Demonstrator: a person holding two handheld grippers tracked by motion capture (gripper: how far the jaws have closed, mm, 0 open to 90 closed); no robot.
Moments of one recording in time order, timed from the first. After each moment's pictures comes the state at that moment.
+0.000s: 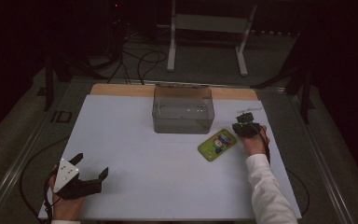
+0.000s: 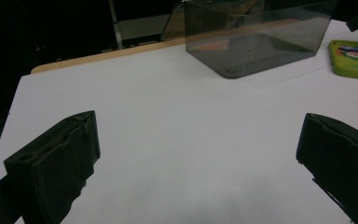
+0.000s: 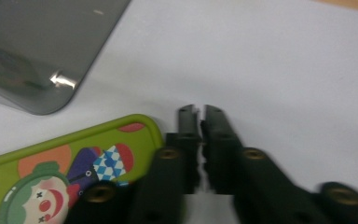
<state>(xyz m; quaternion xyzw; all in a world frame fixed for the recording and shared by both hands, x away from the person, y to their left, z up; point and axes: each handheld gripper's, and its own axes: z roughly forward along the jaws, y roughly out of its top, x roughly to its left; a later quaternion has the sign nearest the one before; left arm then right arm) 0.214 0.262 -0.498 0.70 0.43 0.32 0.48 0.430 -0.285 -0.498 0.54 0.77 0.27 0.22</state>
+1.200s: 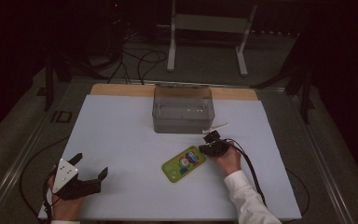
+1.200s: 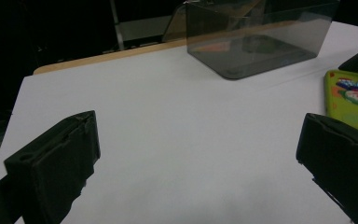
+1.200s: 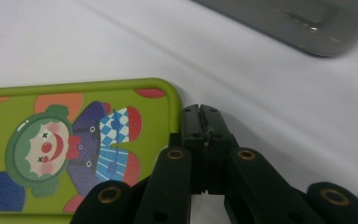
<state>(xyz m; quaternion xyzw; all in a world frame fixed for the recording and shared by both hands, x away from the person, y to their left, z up) 0.213 0.263 -0.497 0.70 0.43 0.32 0.48 0.372 -0.178 -0.516 0.44 0.84 0.29 0.09</state>
